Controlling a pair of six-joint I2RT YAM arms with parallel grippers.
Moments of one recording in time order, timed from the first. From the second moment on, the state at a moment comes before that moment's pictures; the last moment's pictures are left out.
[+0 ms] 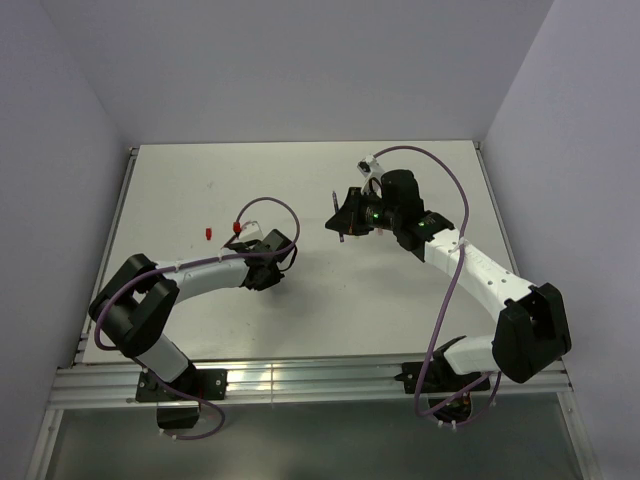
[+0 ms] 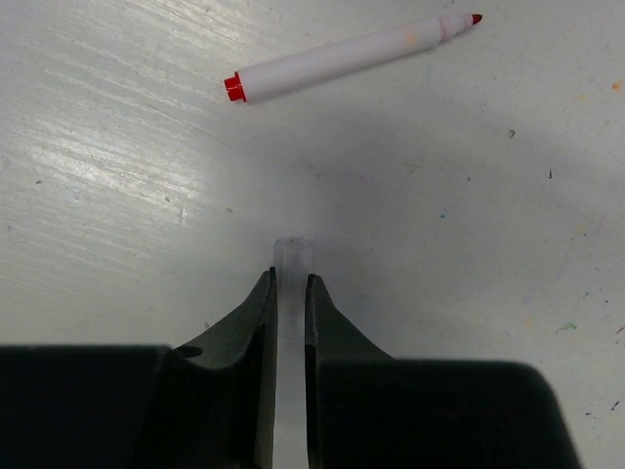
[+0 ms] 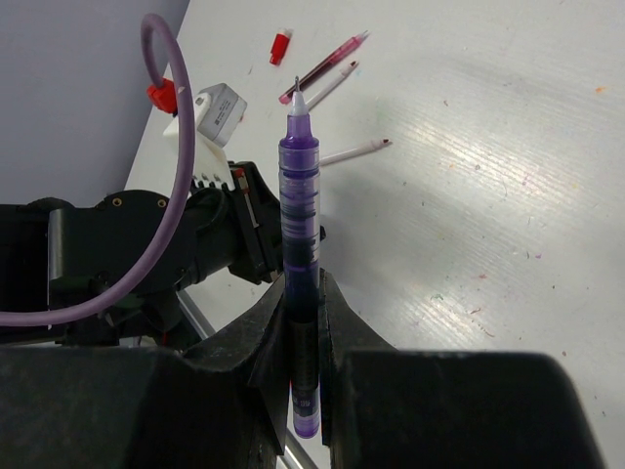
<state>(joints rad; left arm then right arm) -0.76 1.60 0.87 -0.46 -0.42 -1.12 0.47 1.33 0.99 -0.14 -0.47 0.52</state>
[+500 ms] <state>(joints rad) -0.76 1.60 0.87 -0.49 -0.43 -1.11 0.47 1.33 0.99 -0.14 -0.47 0.52</state>
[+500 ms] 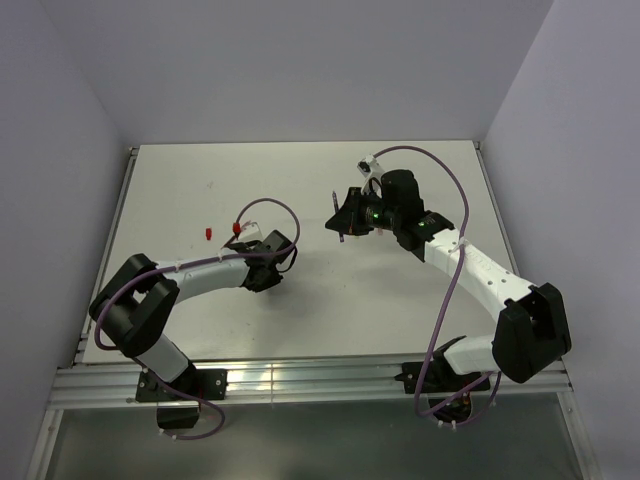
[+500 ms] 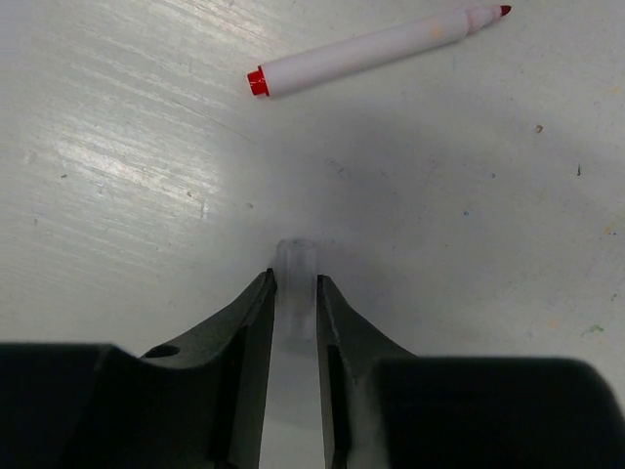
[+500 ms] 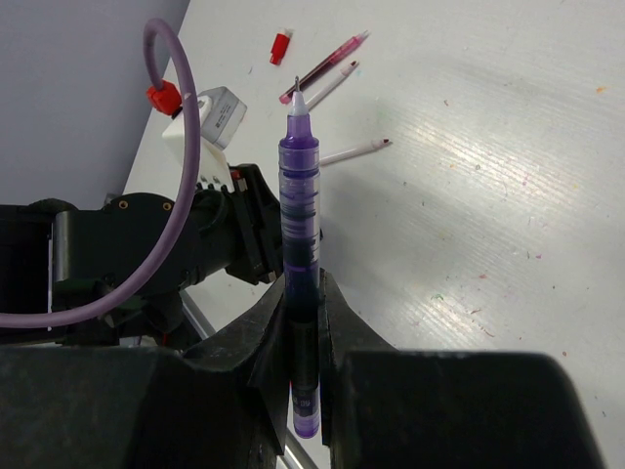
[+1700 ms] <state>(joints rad) -0.76 1.61 0.93 -0.54 -0.44 -1.09 0.47 1.33 0.99 -0.14 -0.47 0.52</state>
